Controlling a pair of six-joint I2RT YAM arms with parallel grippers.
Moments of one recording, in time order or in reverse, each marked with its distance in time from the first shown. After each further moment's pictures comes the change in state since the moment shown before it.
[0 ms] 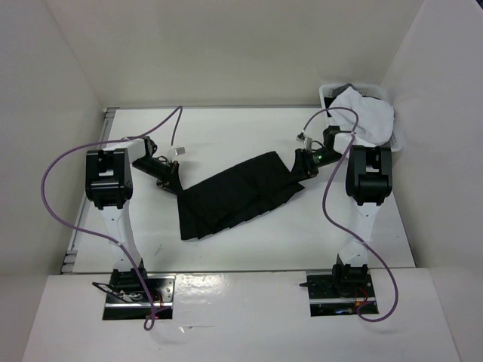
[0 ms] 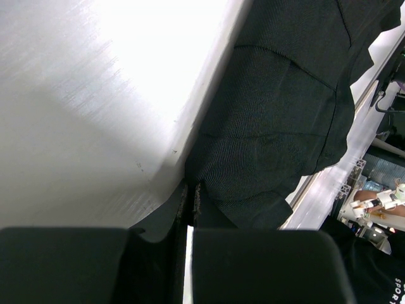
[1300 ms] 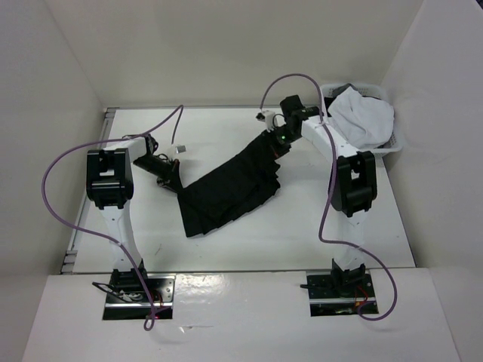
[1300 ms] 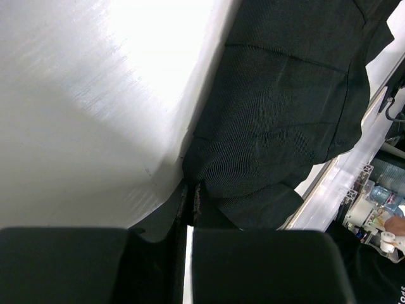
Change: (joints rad) left arm -0.010 0.000 0.026 0.008 -0.028 -0.029; right arm 0.315 -0.109 0.273 -0.045 0.368 0.129
